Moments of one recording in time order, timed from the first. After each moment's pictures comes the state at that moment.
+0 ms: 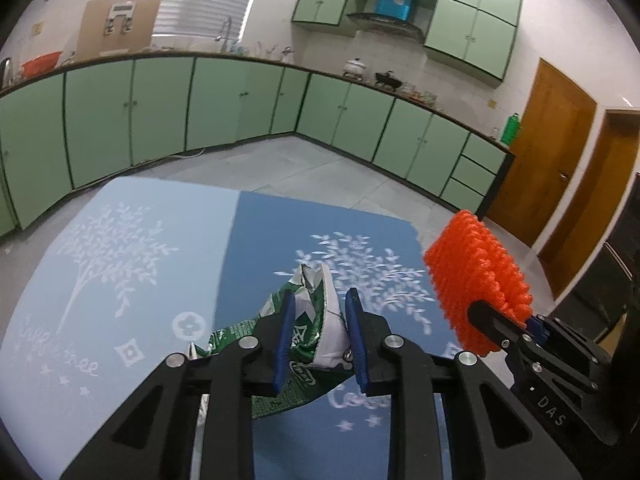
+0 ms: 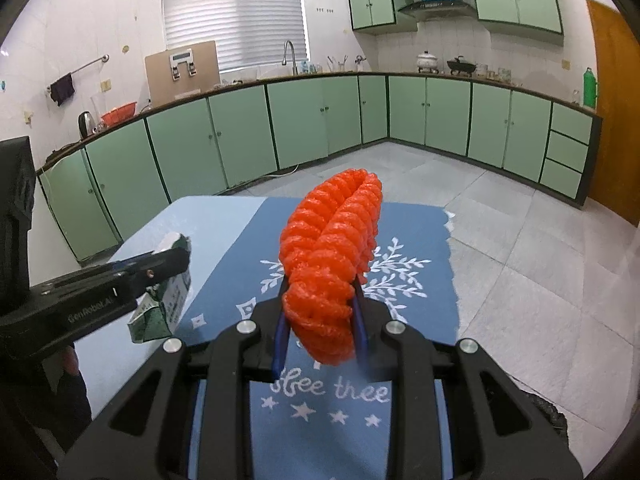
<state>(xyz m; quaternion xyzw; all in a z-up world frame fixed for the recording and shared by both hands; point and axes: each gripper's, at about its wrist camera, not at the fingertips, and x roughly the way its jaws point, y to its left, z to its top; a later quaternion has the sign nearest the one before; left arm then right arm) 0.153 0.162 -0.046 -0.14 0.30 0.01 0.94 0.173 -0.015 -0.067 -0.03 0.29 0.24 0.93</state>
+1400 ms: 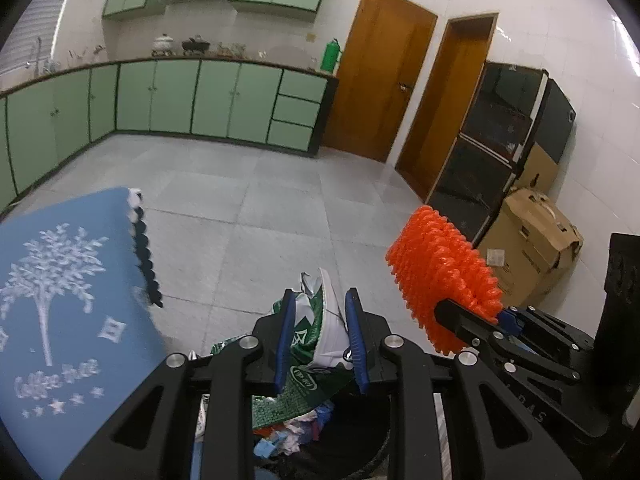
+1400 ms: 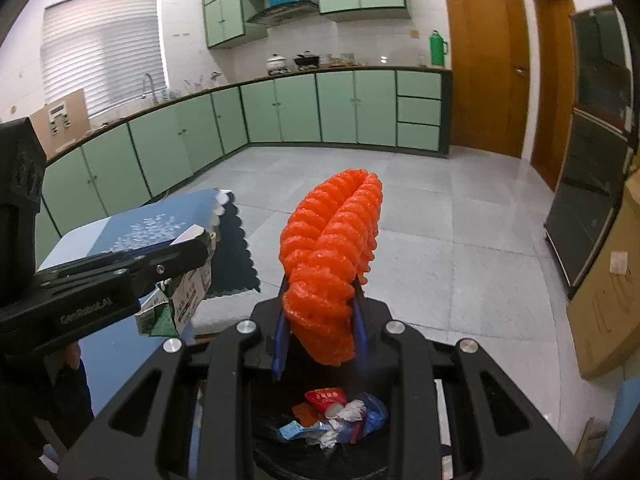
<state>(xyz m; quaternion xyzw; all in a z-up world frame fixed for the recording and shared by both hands) 0.158 -0.125 -0.057 -0.04 0.33 -0.29 0.90 0.079 -0.277 -0.087 0.04 0.30 0.00 0.95</state>
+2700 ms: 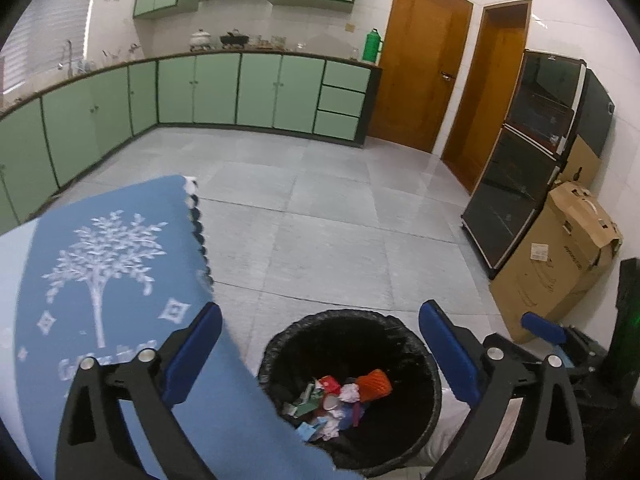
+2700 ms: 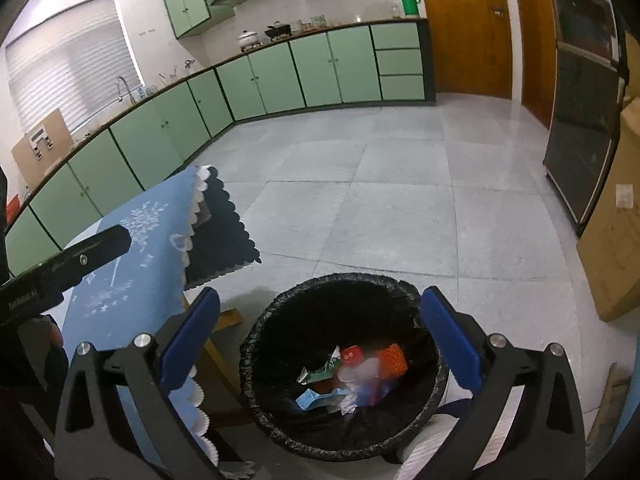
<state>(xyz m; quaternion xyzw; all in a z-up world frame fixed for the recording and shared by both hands) 0.148 -0.093 -0.048 -0.01 0.35 -0.20 0.92 0.073 -0.296 -0.108 0.11 0.35 0.00 0.93</state>
